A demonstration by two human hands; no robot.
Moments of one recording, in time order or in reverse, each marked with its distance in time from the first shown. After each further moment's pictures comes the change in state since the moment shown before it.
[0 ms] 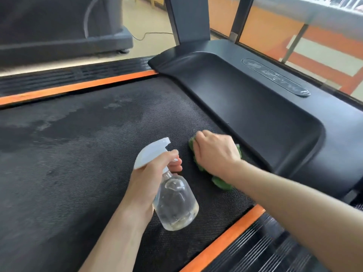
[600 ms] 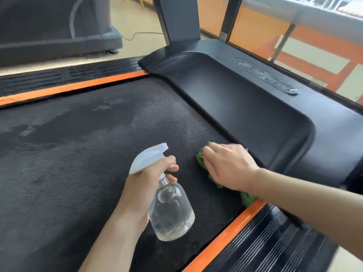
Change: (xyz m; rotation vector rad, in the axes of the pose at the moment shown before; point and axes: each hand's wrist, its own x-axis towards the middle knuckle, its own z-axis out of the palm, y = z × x) left_hand -0.004 0.001 0.000 0.075 -0.060 -0.007; right_hand -0.043 0.034 -0.019 -0.036 -0.131 -0.181
